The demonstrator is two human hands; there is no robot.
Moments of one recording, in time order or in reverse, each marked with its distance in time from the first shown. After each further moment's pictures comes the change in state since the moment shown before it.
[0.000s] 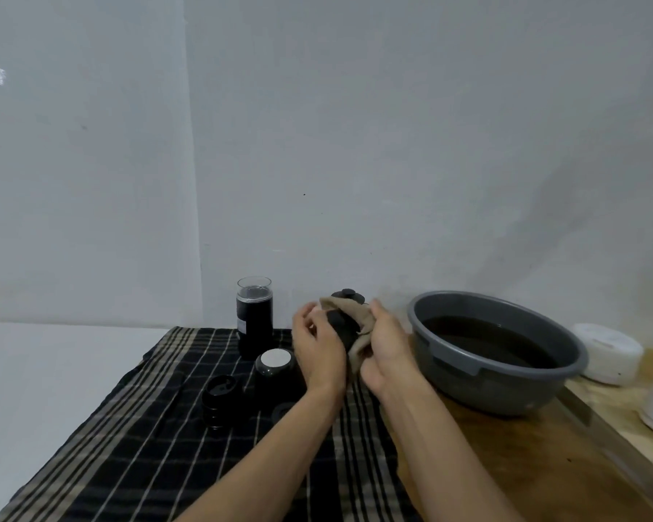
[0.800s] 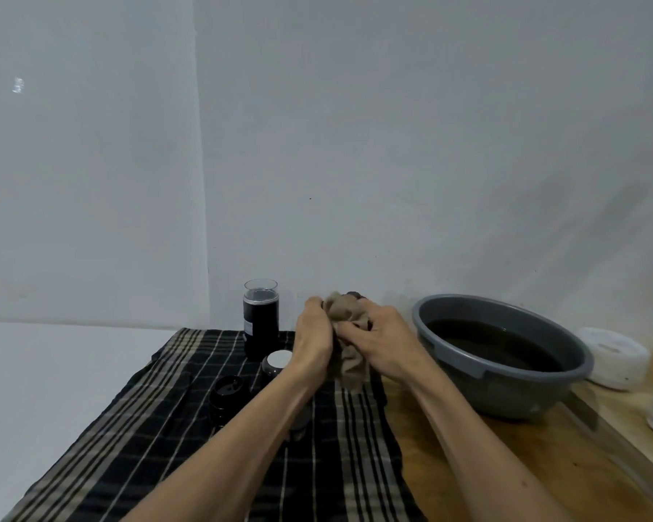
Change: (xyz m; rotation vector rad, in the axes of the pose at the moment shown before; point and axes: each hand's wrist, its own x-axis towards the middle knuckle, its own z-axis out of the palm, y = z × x) left_hand 0.027 0.033 -0.010 0.124 -0.282 -0.263; right_hand -0.014 -0.023 -0.006 -1.074 -0.223 -0.505
